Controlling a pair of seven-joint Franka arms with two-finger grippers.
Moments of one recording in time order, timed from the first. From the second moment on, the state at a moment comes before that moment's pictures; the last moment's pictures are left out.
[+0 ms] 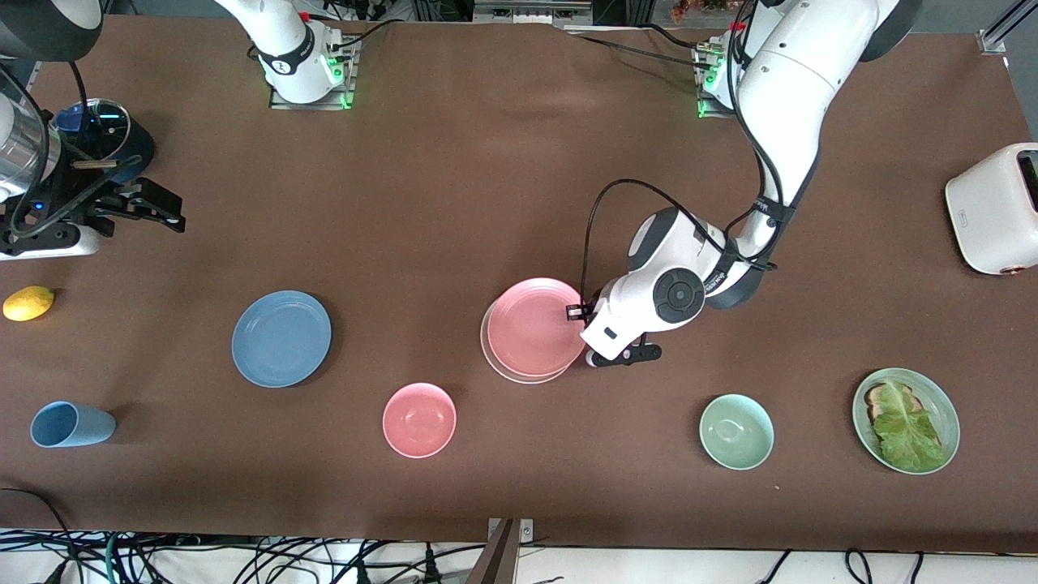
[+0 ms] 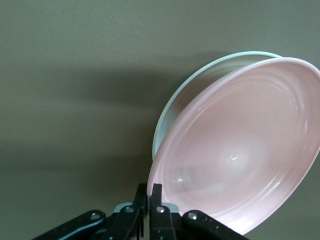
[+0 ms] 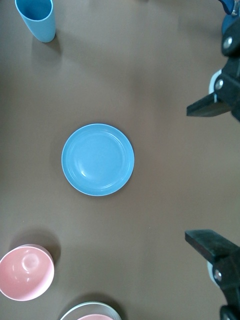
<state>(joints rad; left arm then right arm) -0.26 0.80 -0.30 -1.41 -0.12 2.10 -0.57 0.08 0.13 0.00 -1.48 0.01 1.59 0.01</state>
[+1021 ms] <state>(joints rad) -0.18 0.76 -0.29 -1.36 -0.12 2.04 -0.57 0.08 0.13 0.00 -1.48 0.01 1.59 0.01</state>
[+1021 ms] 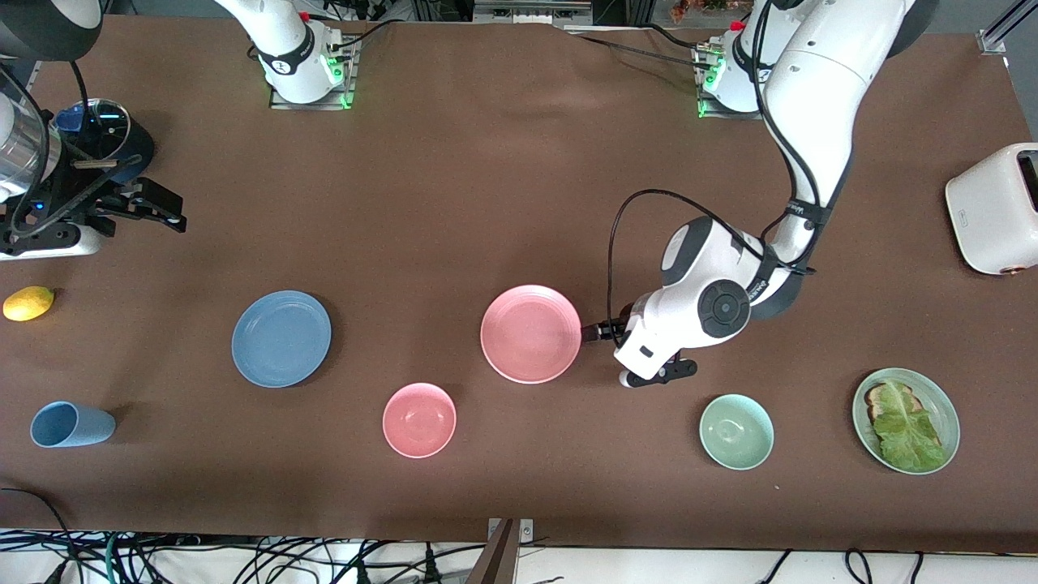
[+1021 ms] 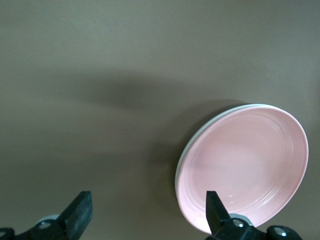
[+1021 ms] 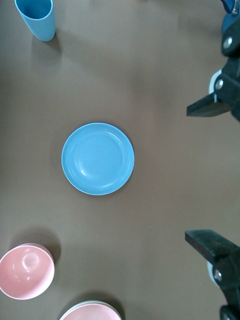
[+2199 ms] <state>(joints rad) 0.13 0.62 -0.27 -1.37 0.00 1.65 -0.25 0.08 0.13 0.00 -1.48 0.01 1.59 0.01</state>
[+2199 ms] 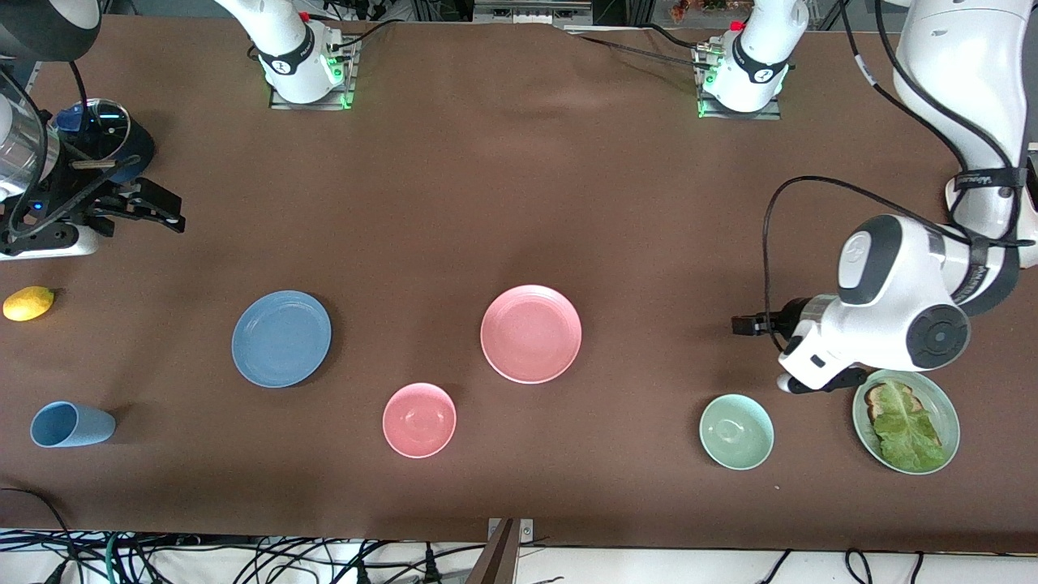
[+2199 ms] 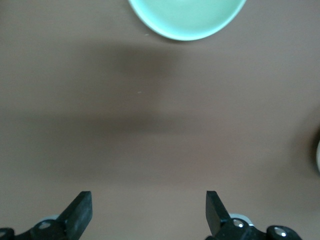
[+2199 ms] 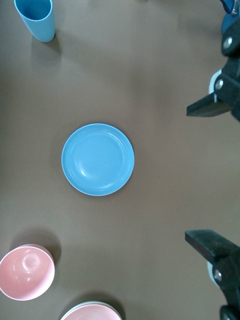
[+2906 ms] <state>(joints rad) 0.22 0.39 -0.27 -1.46 0.13 1.55 -0.11 0.08 0.13 -0.01 -1.48 0.01 1.59 0.01</state>
